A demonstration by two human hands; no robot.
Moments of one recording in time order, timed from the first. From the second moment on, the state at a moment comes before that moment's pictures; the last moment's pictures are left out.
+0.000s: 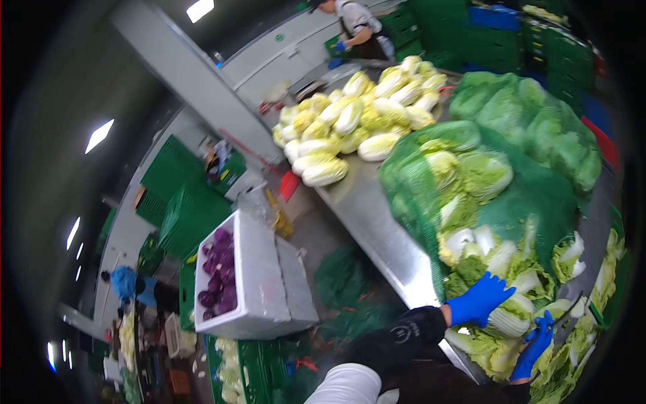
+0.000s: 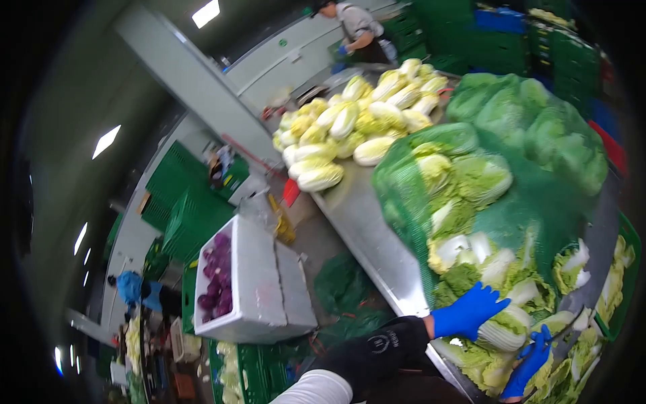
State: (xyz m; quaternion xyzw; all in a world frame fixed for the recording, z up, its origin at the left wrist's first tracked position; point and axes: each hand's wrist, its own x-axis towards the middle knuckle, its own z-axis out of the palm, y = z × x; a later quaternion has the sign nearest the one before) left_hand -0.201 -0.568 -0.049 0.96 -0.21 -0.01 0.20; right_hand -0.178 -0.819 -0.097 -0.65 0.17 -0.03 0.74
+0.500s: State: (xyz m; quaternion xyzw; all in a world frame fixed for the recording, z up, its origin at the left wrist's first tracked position) left_hand -0.178 -0.582 -0.092 0.96 -0.14 0.05 0.25; right_hand -0.166 -0.738 -0.067 -0.69 -0.08 0.19 0.69
